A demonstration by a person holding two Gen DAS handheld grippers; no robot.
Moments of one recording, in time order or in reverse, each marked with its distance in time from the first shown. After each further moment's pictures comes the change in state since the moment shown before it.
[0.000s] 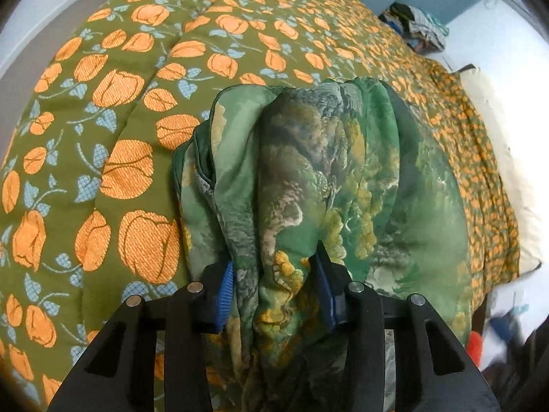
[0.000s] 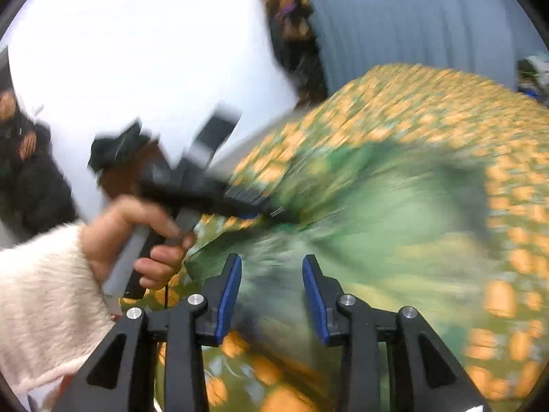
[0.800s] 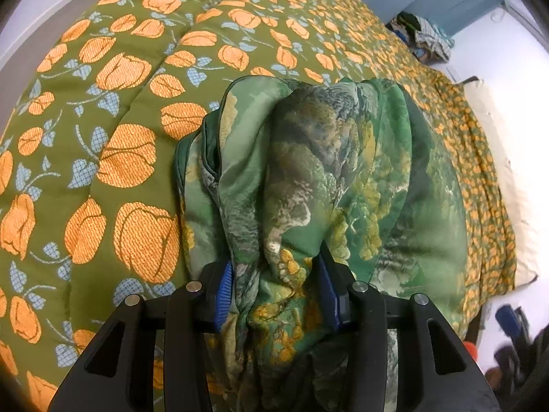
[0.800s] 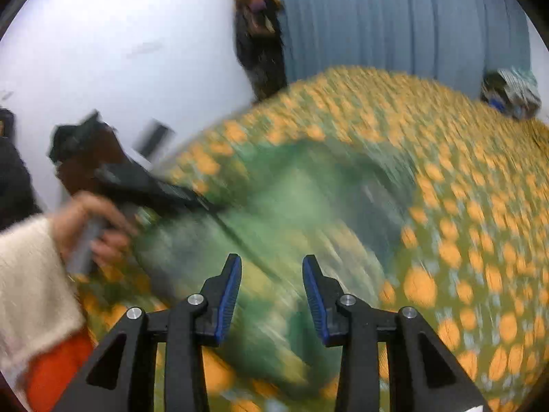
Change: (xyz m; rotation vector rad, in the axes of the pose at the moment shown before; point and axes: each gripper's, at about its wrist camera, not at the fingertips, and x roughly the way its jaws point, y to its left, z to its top) left arm 0.006 0.008 -0.009 -0.047 -0.019 -0.008; right arm 0.005 0.008 0.017 -0.084 0.061 -0.074
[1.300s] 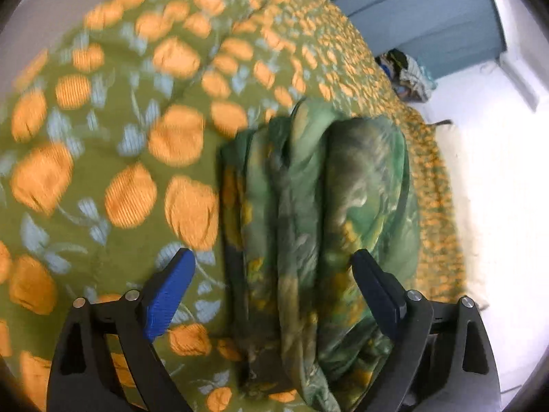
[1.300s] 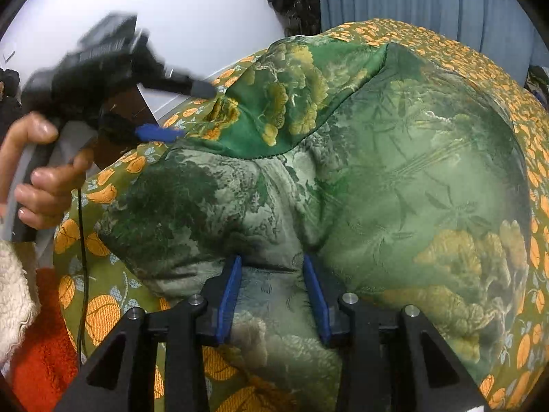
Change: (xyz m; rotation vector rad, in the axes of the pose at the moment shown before) left arm -0.033 0.066 -0.024 -0.183 -0.031 -0.259; right arm 0.116 0.017 -0.032 -0.037 0.263 0.023
